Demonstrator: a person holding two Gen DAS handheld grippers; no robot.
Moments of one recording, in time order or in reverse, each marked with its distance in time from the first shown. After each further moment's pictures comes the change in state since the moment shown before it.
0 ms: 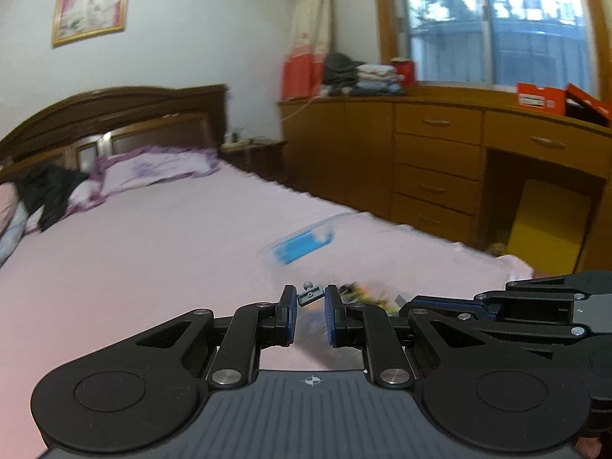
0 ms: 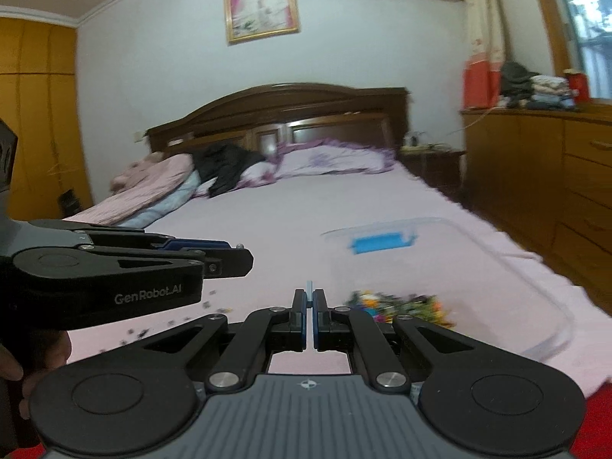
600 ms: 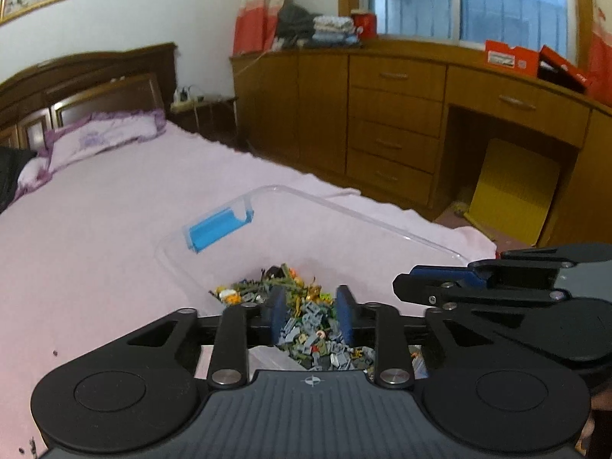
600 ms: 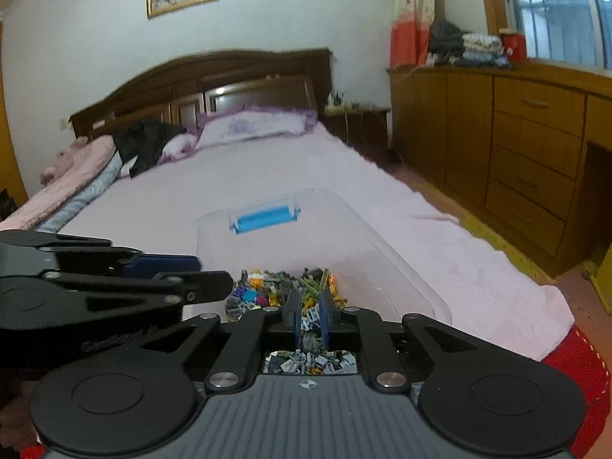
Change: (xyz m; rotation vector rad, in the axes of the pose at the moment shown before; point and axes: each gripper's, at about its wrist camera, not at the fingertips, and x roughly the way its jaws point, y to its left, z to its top) left arm 0.071 -0.048 0.019 0.006 0.187 -0.101; right arm 0.025 -0.084 0.009 0.080 0.167 -0.182
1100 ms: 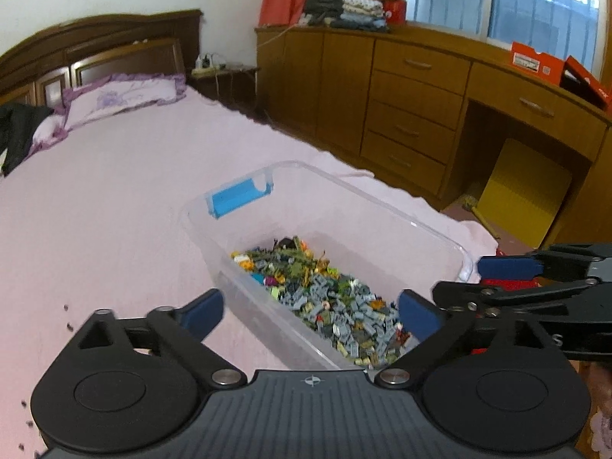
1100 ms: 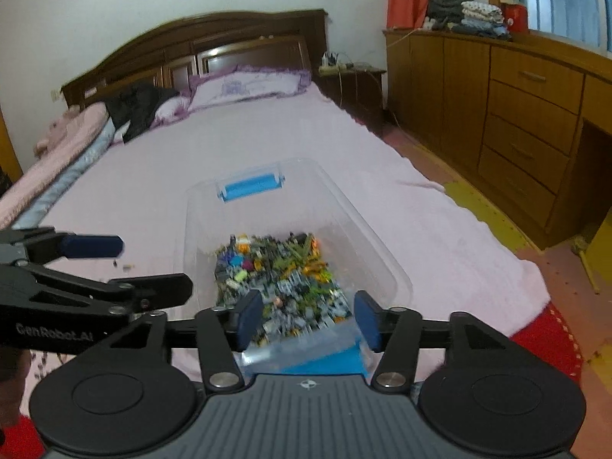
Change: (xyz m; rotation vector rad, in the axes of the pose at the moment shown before) left arm -0.030 0.017 0.004 -0.113 0.095 0.012; right arm -0.023 -0.003 0.020 -0.016 0.157 -0.026
